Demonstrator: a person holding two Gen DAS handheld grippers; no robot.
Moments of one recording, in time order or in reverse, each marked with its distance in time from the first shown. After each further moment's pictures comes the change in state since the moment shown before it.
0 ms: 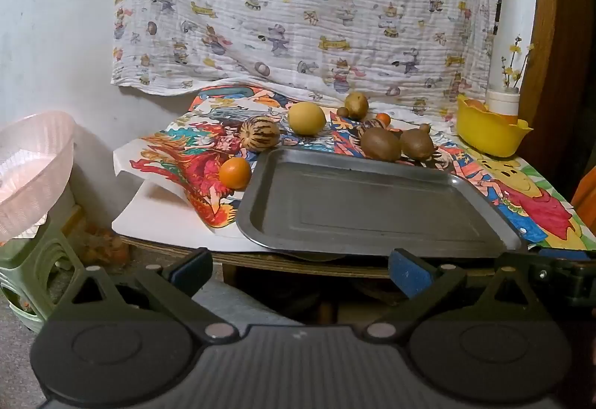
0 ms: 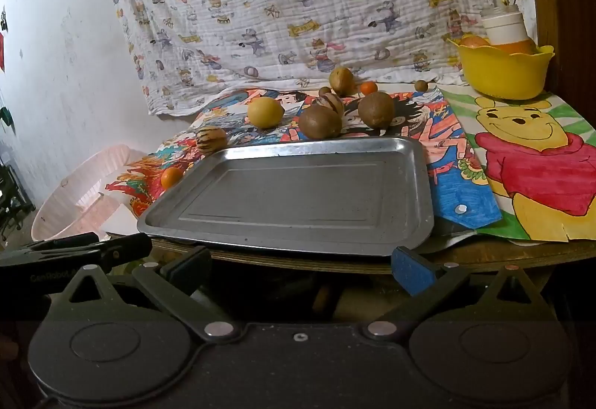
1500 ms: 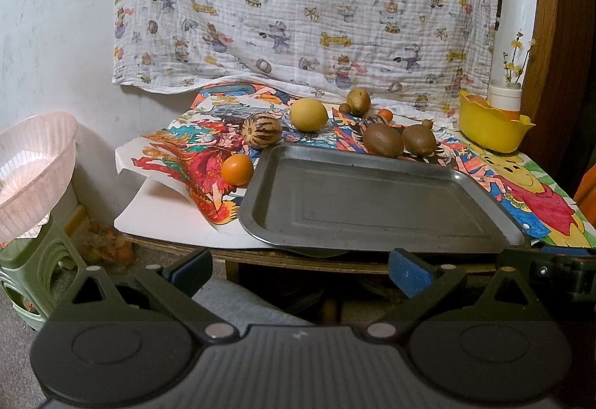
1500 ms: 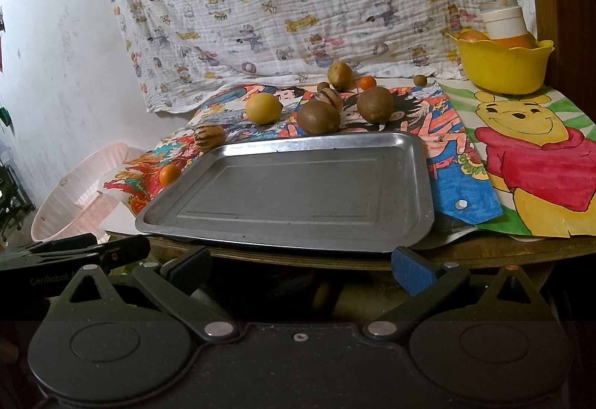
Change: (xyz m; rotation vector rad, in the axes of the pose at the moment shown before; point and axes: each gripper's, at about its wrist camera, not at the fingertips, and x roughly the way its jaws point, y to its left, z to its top) left arm 0.001 0.005 -0.004 0.009 0.007 0.009; right arm 0.003 -0.003 0.000 0.007 0.011 0.003
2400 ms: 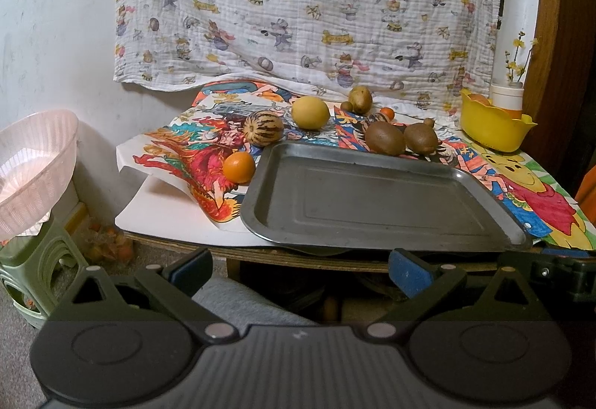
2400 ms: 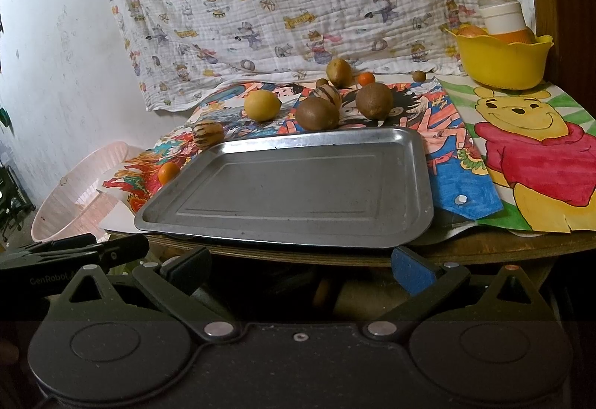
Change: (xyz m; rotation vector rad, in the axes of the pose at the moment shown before) left arm 0.000 0.001 -0.001 0.002 0.003 0.001; right arm 0.001 -0.002 0.000 0.004 0.005 0.000
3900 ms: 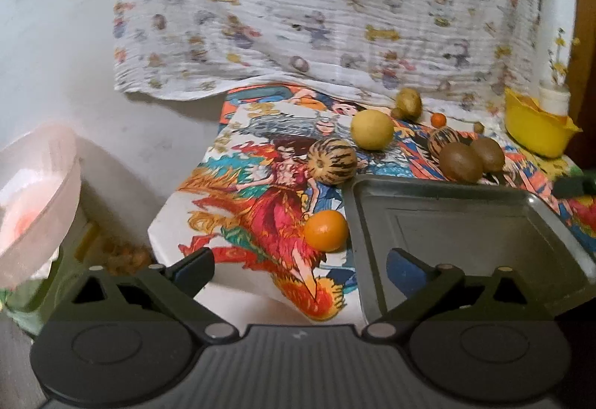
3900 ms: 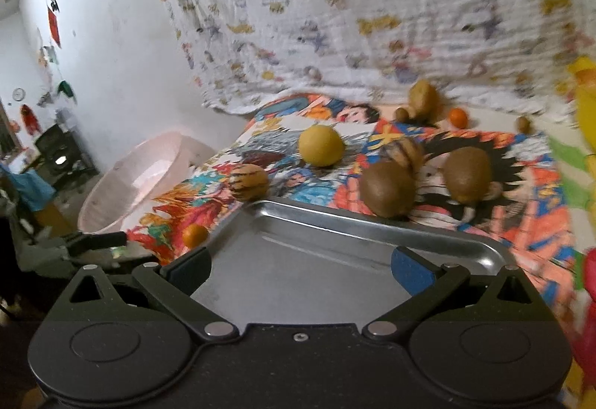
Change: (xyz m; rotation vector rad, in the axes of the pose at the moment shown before) left arm 0.076 0.081 0.068 0.070 0.064 0.010; right arm 0.106 -0.005 0.137 -0.098 0.140 0.285
